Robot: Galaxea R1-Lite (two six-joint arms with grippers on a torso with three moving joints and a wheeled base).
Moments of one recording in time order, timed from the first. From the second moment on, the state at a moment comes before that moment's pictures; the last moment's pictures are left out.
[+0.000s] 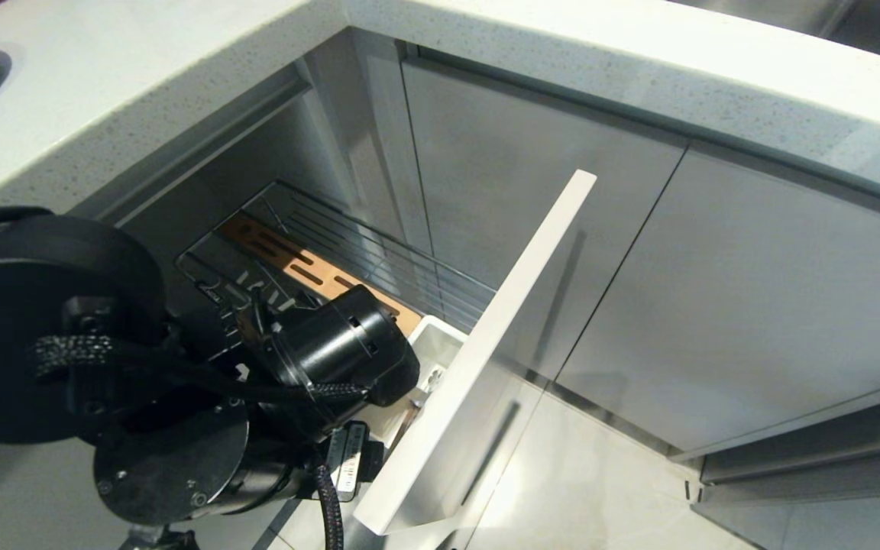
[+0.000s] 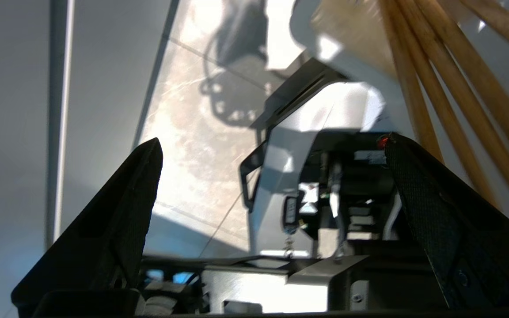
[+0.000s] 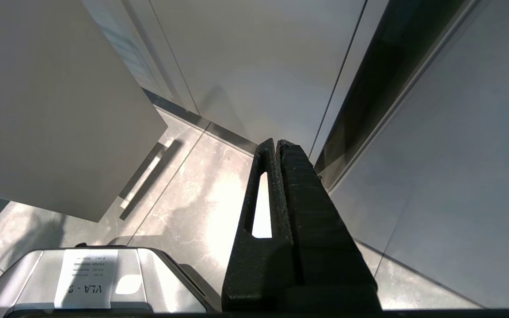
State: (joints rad) left arm -0.96 1.64 -1.27 0.91 0.59 -0.77; right arm 0.00 0.00 0.00 0.00 0.00 0.03
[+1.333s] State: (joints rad) left arm -0.96 1.64 -1.27 0.85 0.57 -0.80; right arm 0.00 0.00 0.00 0.00 0.00 0.03
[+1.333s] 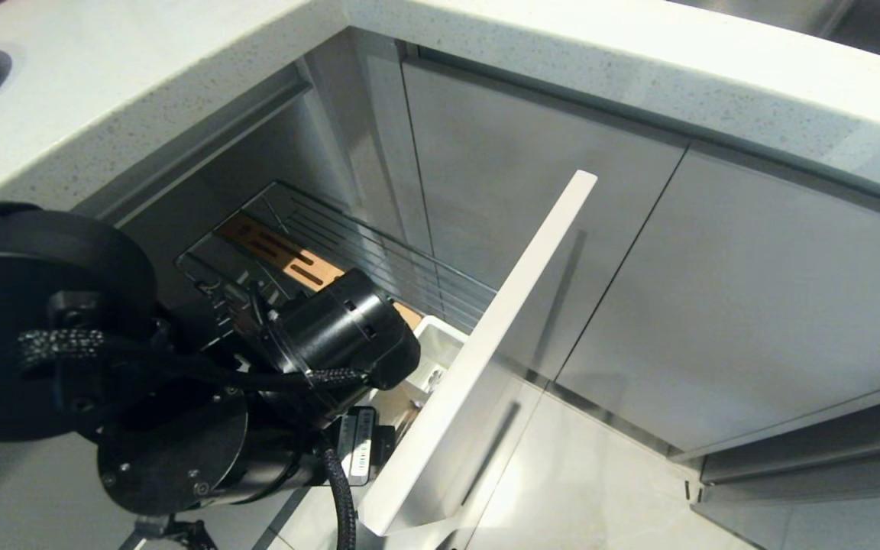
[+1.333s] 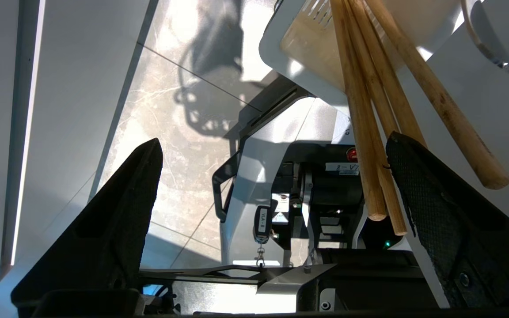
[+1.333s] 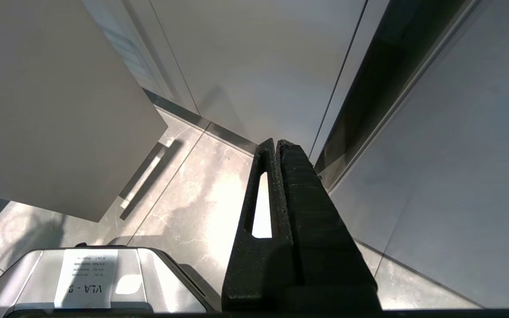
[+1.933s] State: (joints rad) left arm -0.96 1.64 -1.27 0.90 0.57 -0.79; right arm 0.00 0.00 0.00 0.00 0.00 0.03
